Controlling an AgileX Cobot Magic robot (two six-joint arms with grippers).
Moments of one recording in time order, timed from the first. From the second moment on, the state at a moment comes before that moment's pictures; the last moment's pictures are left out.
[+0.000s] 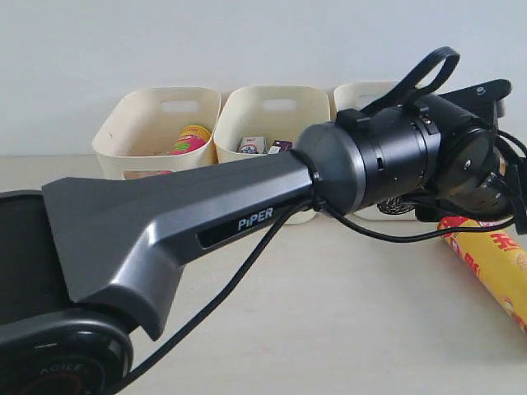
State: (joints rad) left arm -1.05 2.45 -2.29 0.06 0.58 -0.70; right arm -0.12 0.01 0.00 0.02 0.28 0.06
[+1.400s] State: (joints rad) left arm -1.05 2.59 -2.29 0.08 0.64 -0.70; right arm -0.12 0.00 0.00 0.02 0.28 0.06
